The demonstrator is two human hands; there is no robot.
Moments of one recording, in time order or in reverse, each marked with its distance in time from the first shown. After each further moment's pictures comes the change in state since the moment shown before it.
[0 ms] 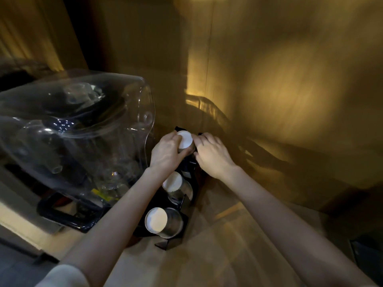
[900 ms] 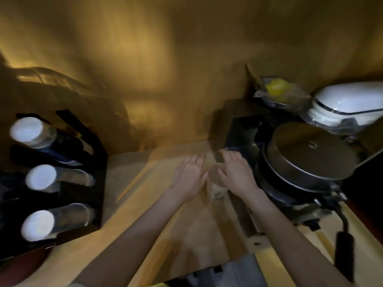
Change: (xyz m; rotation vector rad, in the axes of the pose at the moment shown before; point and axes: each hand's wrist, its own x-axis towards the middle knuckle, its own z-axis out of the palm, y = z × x) left_hand -0.171 0.223 0.152 -0.091 -0.483 0.707; right_hand -0.338 0.099 -0.011 0.045 -0.023 0.911
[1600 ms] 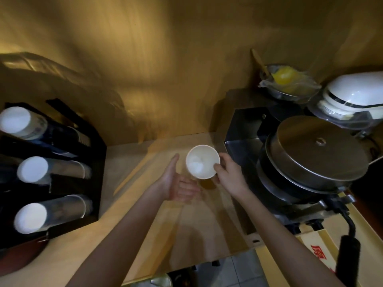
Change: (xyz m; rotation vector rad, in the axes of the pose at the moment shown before) left_hand -0.002 -0.037 0.013 -1.402 -0.561 -0.985; right_hand 0.003 0.002 0.030 0.748 -0.074 0.278
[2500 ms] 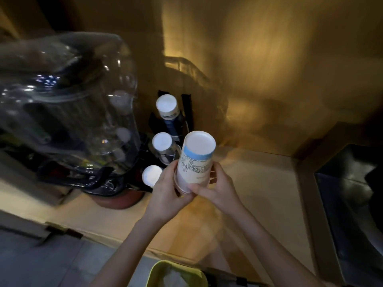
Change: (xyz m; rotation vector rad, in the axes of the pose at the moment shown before) left_hand -0.176 -0.104 -0.140 0.560 0.933 0.893; right_hand -0.083 -0.128 0.170 0.198 -0.474 -0.380
